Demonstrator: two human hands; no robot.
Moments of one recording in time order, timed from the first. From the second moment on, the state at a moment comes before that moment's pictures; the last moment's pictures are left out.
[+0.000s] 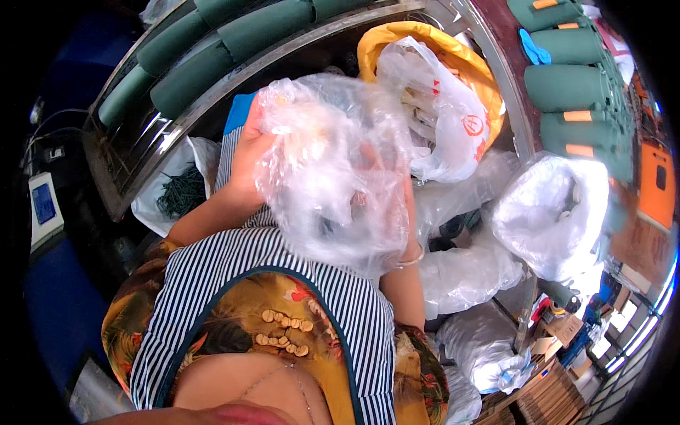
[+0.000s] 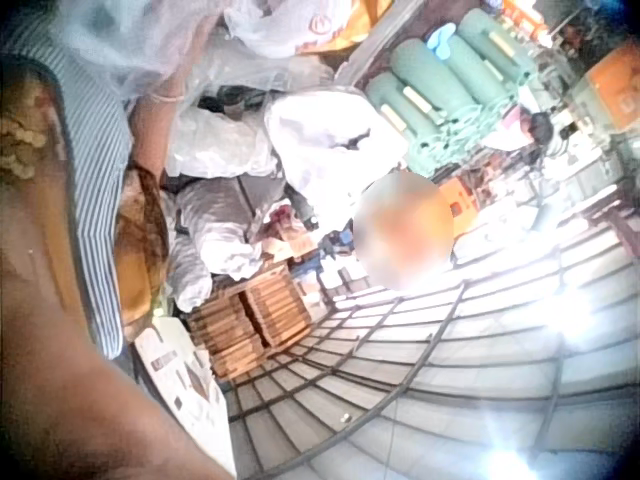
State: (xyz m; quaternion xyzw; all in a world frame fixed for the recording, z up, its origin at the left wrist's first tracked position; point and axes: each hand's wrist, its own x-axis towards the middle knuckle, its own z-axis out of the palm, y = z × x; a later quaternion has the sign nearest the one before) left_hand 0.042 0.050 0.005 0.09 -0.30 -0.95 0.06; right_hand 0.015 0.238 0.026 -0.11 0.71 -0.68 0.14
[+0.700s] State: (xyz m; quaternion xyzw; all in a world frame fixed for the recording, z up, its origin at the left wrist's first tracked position) left_hand 0.059 0.022 0.058 0.14 0.07 -0.98 -0.08; right_hand 0.039 0.226 0.032 0.07 0.48 -0.83 0.26
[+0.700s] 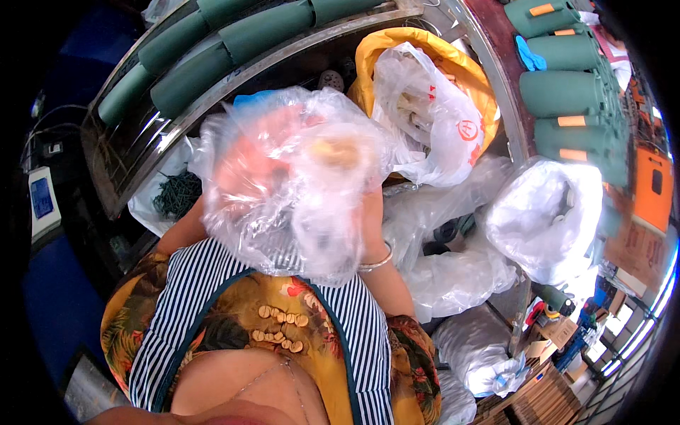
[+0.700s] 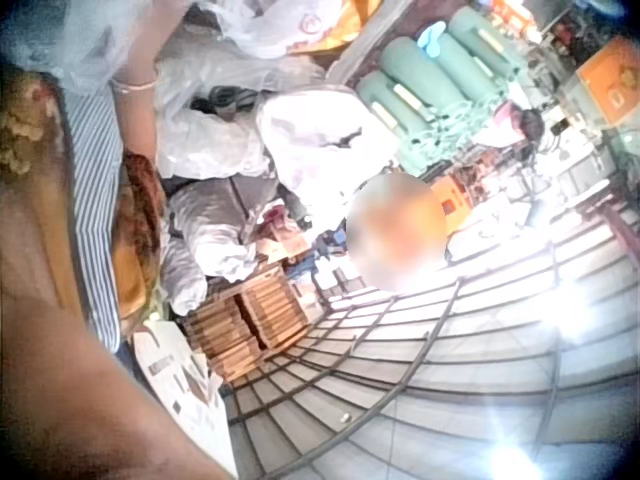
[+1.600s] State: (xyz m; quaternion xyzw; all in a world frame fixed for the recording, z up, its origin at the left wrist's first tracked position) left_hand 0.071 0.056 0.067 -0.01 -0.16 -0.98 -0.10; right_hand -0.006 0.238 0.074 -0.09 0.59 -0.80 0.06
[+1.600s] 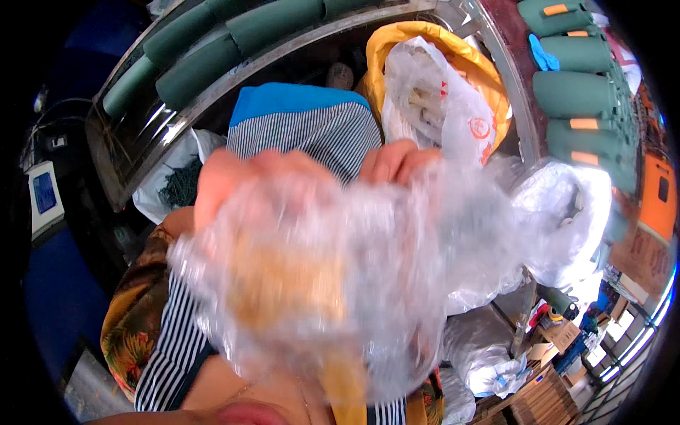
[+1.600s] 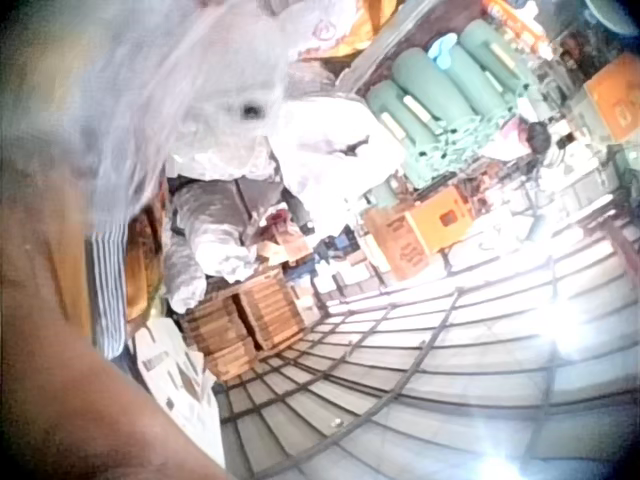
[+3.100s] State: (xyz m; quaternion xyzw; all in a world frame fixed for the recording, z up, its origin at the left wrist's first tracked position) left_hand 0.087 0.083 0.131 -0.35 -0.32 -0.82 0.31; right_hand 0.054 0.208 0.085 -0.31 0.72 -0.62 0.00
